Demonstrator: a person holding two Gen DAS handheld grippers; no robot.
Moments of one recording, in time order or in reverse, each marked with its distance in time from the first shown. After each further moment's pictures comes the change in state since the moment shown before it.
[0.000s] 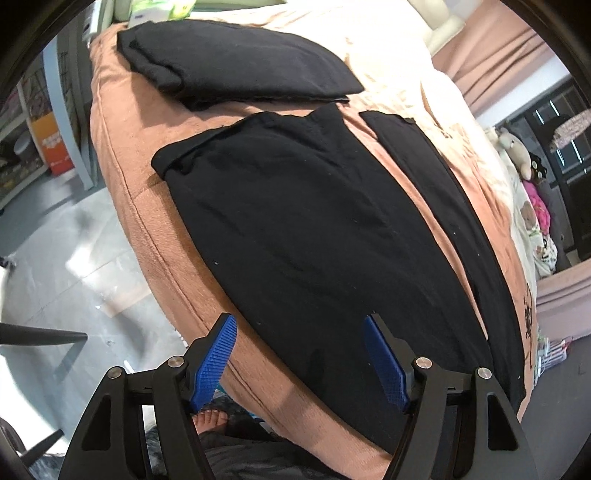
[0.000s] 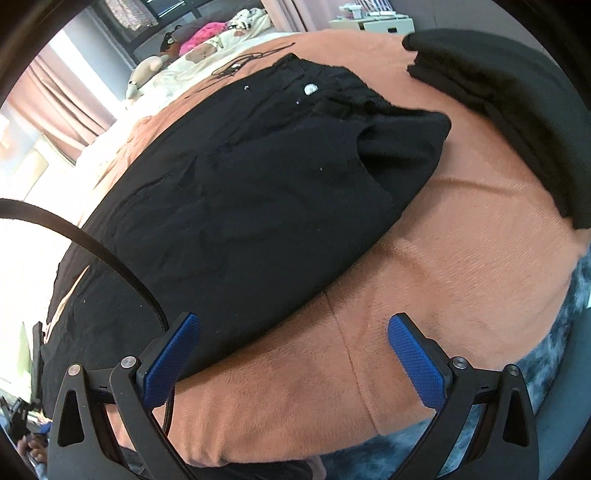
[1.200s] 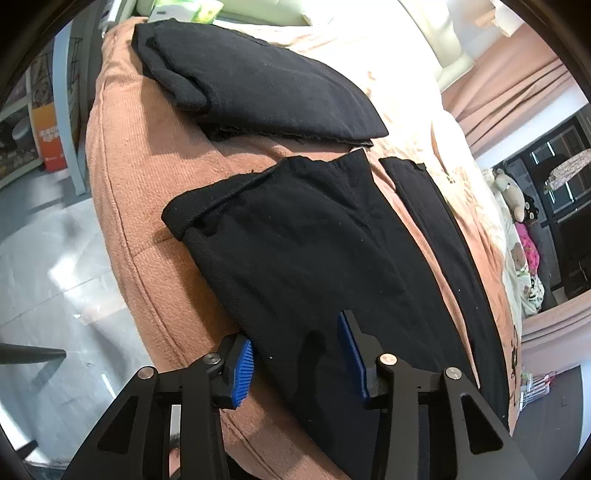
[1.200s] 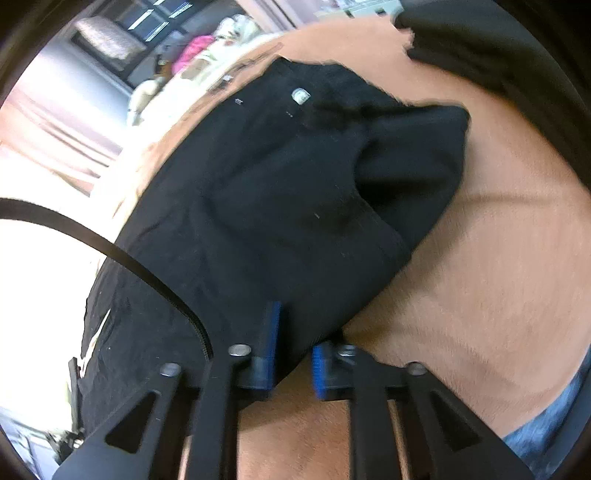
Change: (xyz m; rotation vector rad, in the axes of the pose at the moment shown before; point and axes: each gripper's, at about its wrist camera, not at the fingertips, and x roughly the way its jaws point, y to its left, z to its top) left arm 0.014 0.032 0.032 -0.075 -0.122 -0.064; right arm 0.031 -0.031 0.028 0.153 0.012 0.131
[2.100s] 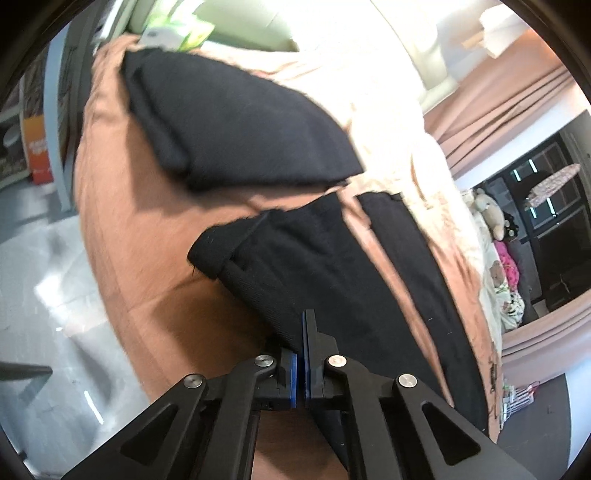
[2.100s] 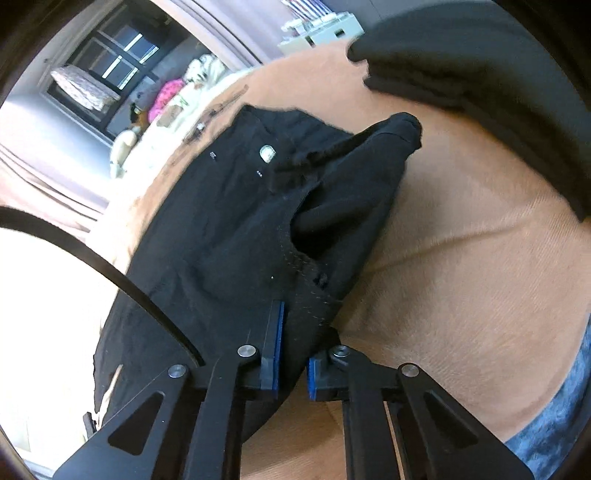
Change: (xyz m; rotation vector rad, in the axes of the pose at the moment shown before) left arm -0.026 -0.013 0.029 -0.005 -0.075 -0.102; right arm -0.019 0.000 0.014 0.117 -0.171 -0.008
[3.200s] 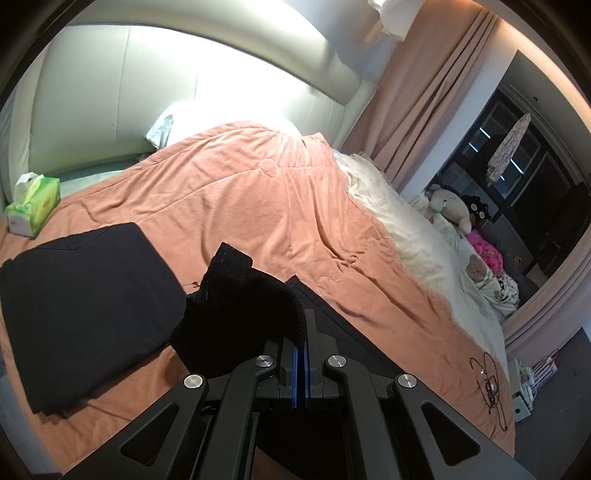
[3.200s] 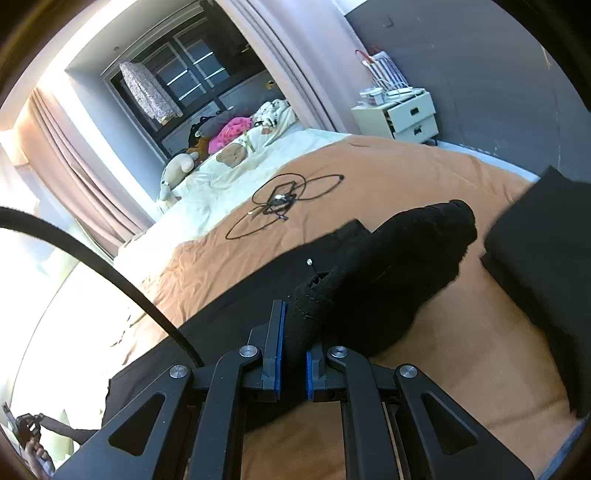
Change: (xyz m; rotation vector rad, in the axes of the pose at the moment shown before) left arm 0.037 -0.231 0.116 0.291 -0.150 -0.033; right arm 0.058 0.113 0.085 -0.226 -0.183 0.059
